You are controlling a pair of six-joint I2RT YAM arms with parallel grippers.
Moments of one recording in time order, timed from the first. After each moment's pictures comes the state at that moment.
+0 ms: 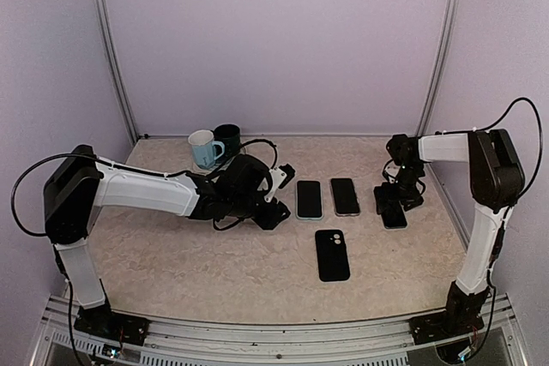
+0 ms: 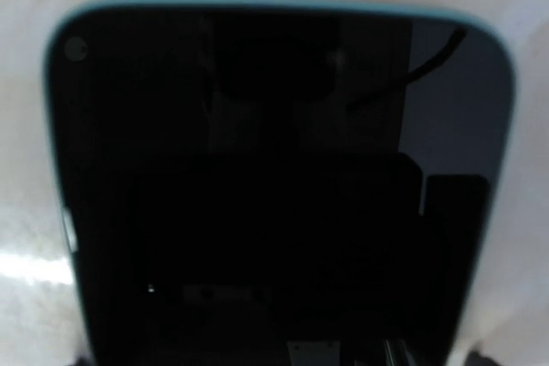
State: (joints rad) left arm -0.93 1.86 1.19 -0.03 -0.06 -0.04; right arm 0.18 1.95 1.32 -0.81 0.02 0.12
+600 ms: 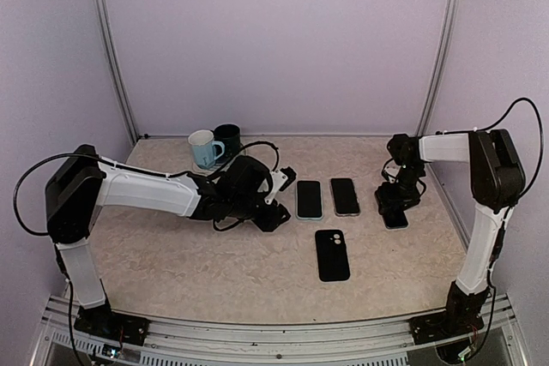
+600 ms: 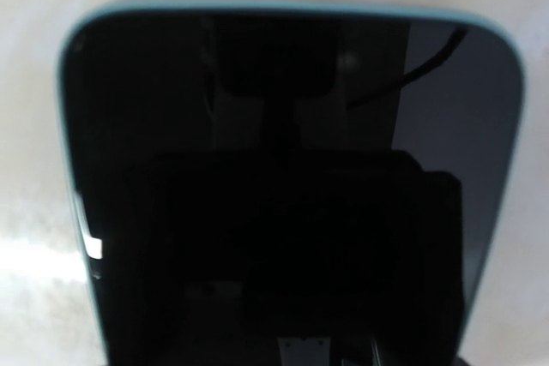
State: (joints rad) left arm -0.93 1.87 1.19 -0.03 -0.04 -0.02; right arm 0.17 1.95 1.32 -0.81 0.00 0.08
